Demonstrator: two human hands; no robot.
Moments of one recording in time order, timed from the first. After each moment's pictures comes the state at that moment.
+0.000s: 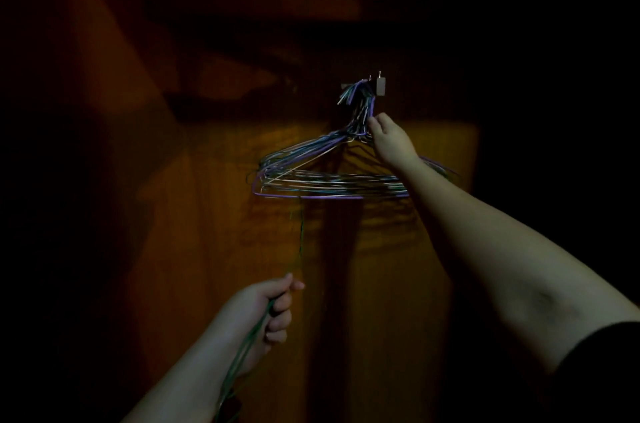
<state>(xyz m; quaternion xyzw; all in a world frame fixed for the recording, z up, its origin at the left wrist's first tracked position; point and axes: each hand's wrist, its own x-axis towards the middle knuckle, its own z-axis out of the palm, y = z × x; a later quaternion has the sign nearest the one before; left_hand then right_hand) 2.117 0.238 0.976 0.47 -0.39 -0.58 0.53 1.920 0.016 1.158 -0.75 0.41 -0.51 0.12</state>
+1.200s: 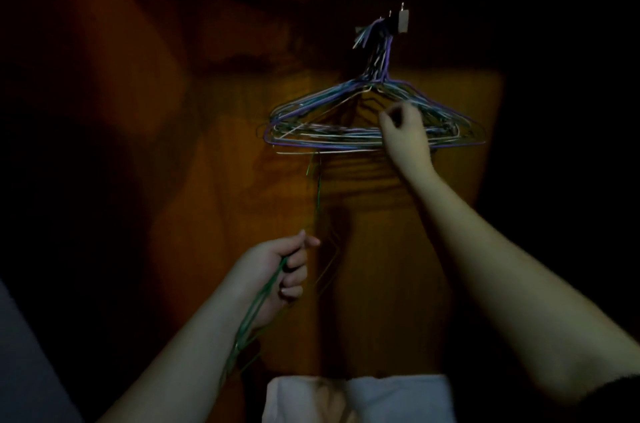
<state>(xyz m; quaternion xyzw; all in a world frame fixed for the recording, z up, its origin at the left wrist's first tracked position) 2.092 0.286 0.998 0.45 -0.33 -0.61 0.57 1.930 0.083 1.085 -0.69 0.41 -0.57 0.16</state>
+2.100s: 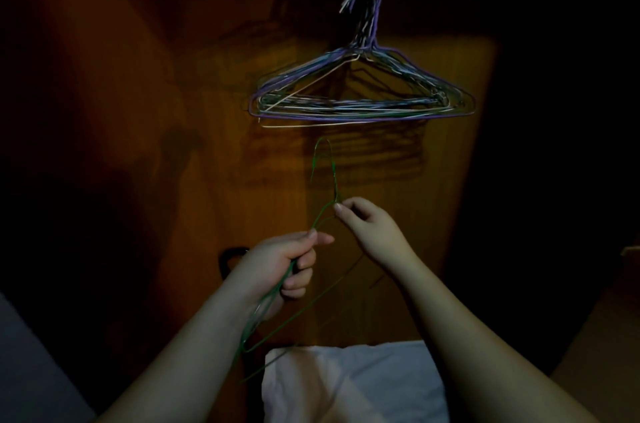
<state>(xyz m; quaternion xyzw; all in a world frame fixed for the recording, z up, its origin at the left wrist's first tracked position) 2.081 0.285 0.968 0.45 -0.43 -0.60 0.50 1.926 0.174 0.948 -0.75 0.36 -0.43 0.35</state>
